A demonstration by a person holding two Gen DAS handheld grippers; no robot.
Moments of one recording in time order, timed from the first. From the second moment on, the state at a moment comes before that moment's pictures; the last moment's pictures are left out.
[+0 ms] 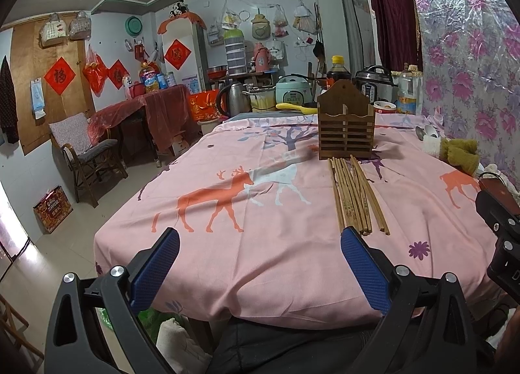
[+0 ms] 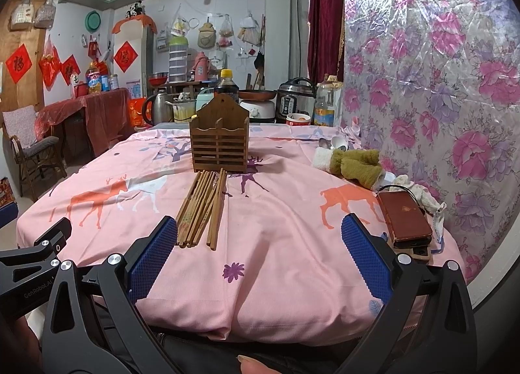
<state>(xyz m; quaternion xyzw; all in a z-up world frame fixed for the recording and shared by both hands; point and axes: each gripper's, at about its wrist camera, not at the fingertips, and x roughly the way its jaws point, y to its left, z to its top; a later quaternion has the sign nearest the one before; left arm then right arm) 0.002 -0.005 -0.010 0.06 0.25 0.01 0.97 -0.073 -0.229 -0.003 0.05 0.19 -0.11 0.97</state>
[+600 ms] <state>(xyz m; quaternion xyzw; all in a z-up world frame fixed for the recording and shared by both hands) 0.002 -0.004 -0.011 0.06 0.25 0.01 0.97 -0.065 -0.234 -0.011 0.07 0.22 -0.08 0.97</state>
